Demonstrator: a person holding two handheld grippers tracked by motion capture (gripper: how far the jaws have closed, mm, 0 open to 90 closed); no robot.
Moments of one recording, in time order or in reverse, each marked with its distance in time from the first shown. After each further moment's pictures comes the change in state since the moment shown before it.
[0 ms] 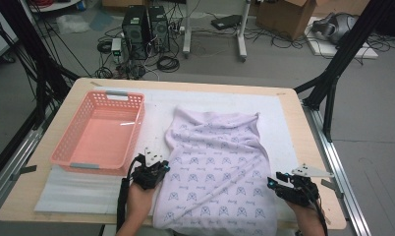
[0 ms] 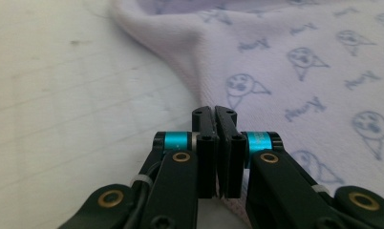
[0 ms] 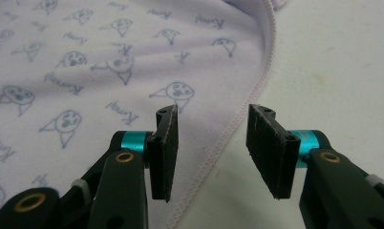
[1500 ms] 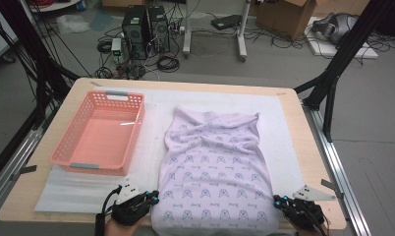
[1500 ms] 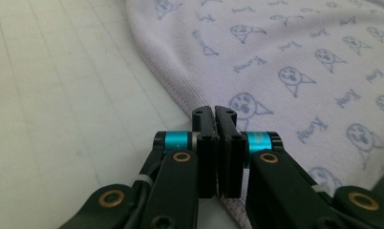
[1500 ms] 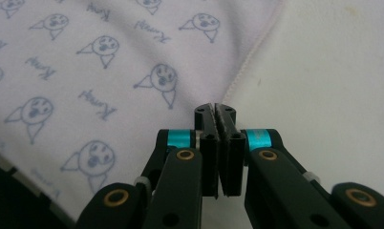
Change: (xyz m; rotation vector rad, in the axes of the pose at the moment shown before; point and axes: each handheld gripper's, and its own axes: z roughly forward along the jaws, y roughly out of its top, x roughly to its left) left arm -0.006 -0.066 -0.074 -0.024 -0.237 -0.063; right arm 0.026 -0.039 -0.031 0.076 -0.006 -0.043
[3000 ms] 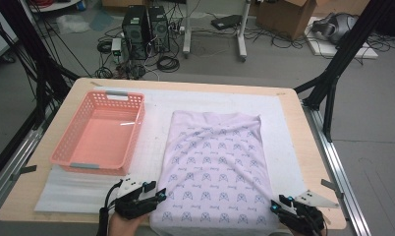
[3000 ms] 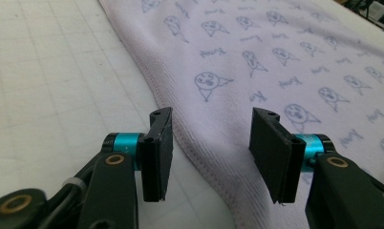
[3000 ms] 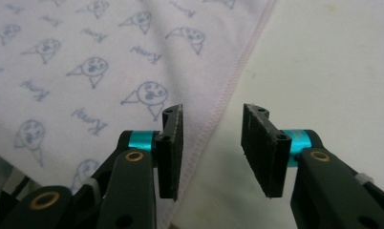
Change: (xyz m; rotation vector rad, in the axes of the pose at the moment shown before) left arm 0.005 0.011 0.021 -0.056 -0.025 -0.012; right arm 0.010 -0.007 0.000 -0.048 -0.047 0.052
